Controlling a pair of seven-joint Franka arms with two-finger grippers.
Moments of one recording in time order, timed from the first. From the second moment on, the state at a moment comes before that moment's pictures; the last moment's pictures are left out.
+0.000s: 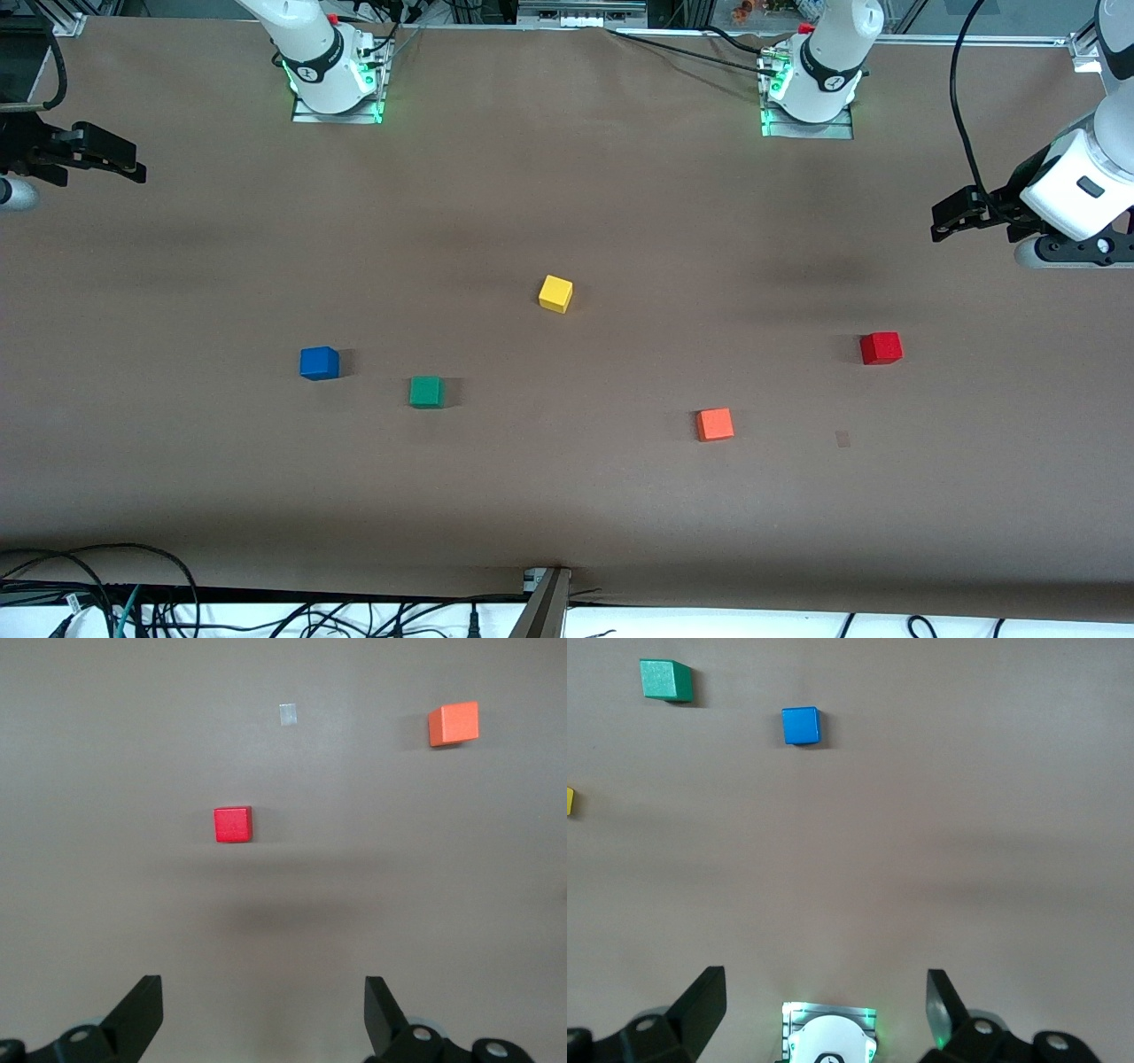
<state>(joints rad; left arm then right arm) 0.00 0.04 -0.04 -1.63 0.01 1.57 -0.06 0.02 0.03 -0.05 -1.51 0.00 1.37 -0.08</state>
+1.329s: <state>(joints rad) 0.16 0.45 -0.04 -1.90 0.03 2.30 0.12 0.02 0.03 -0.05 -1.51 0.00 1.37 -0.08</state>
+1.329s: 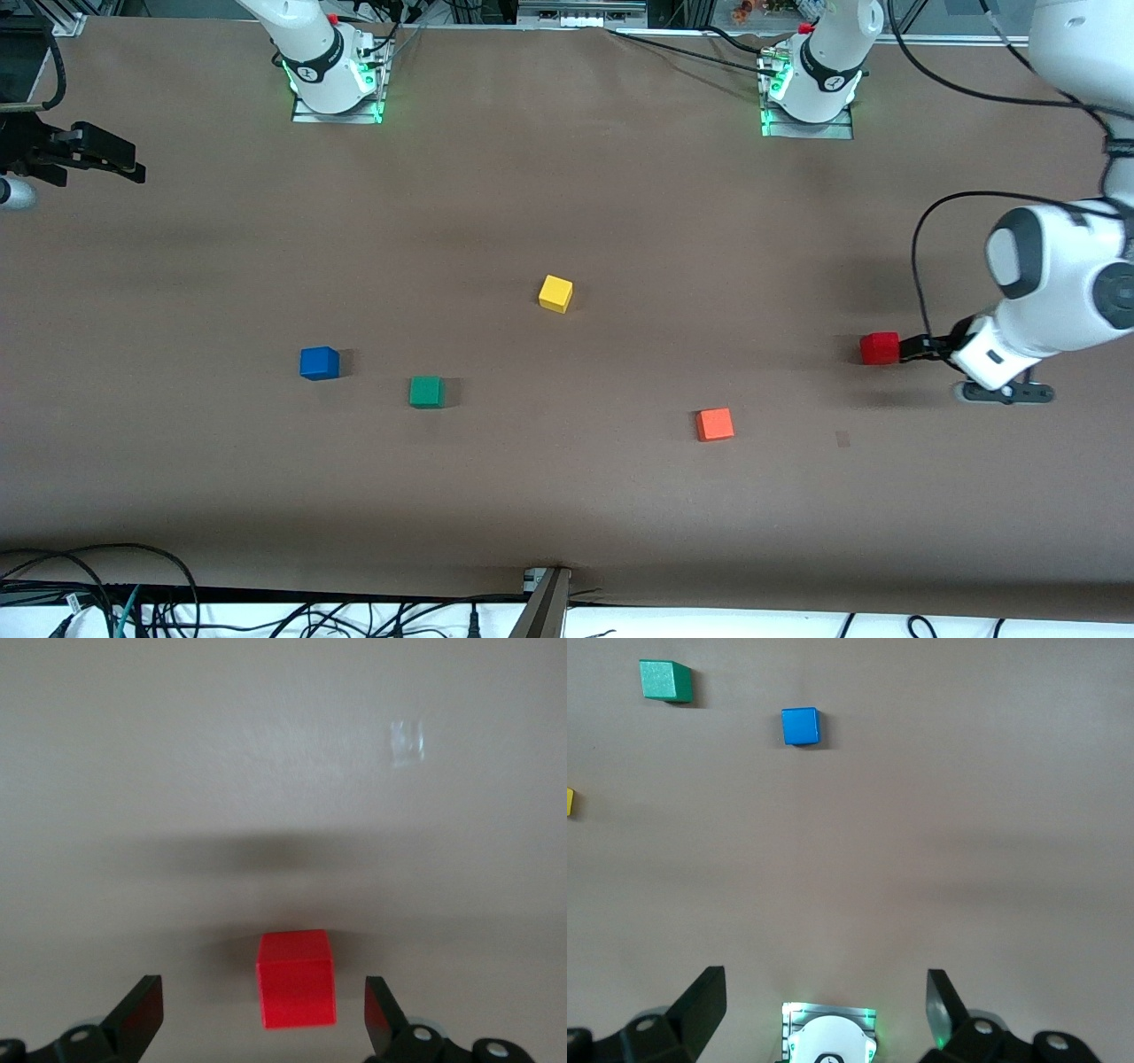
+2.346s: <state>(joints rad) 0.19 0.55 -0.04 -1.96 -0.02 2.41 0.14 0.02 0.07 -0.05 -1.51 0.01 1.41 -0.08</state>
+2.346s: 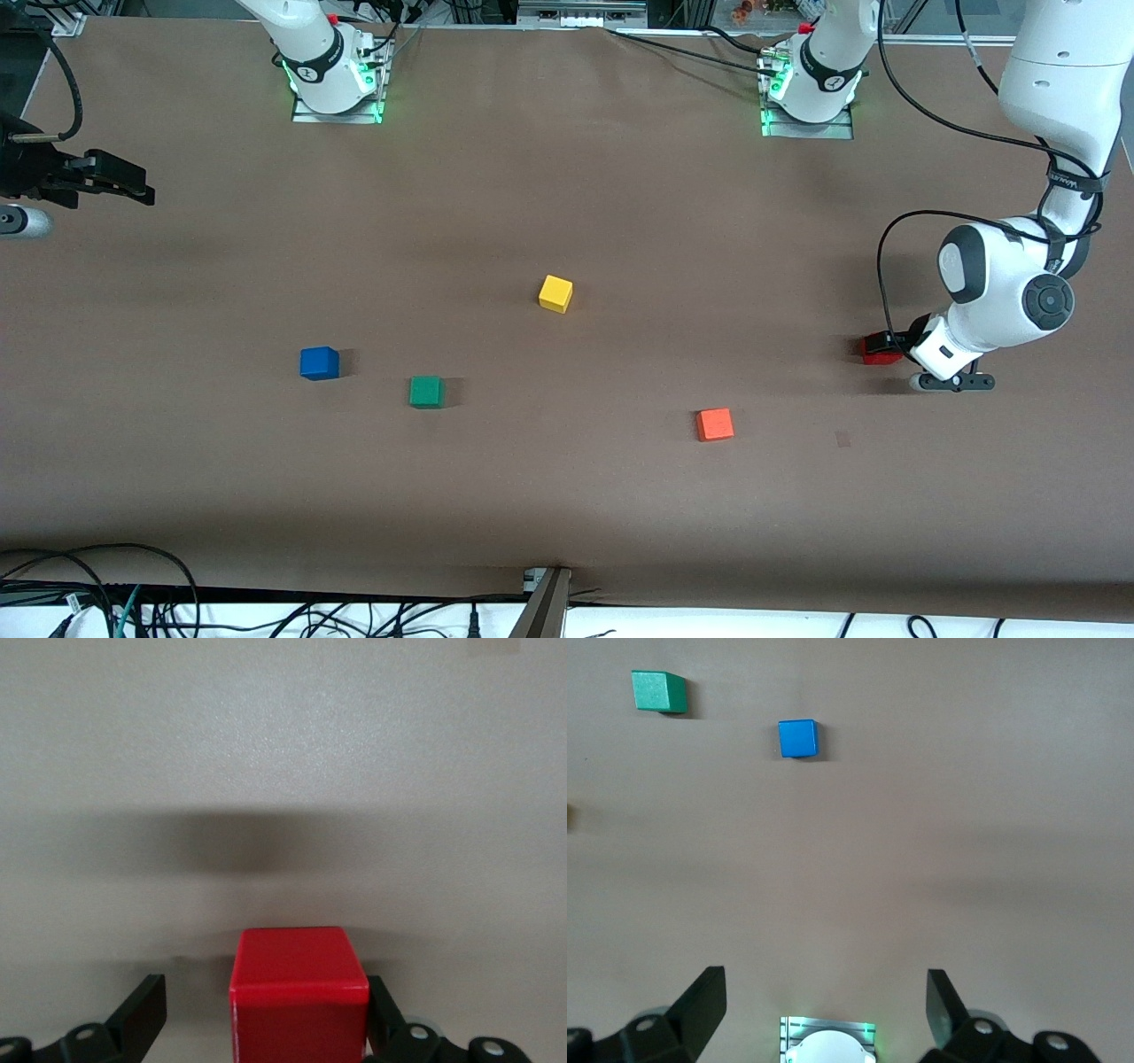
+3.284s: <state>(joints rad) 0.19 0.54 -0.07 -1.79 -0.02 2.23 0.23 0.02 0.13 -0.04 -1.51 0.01 1.41 -0.08</state>
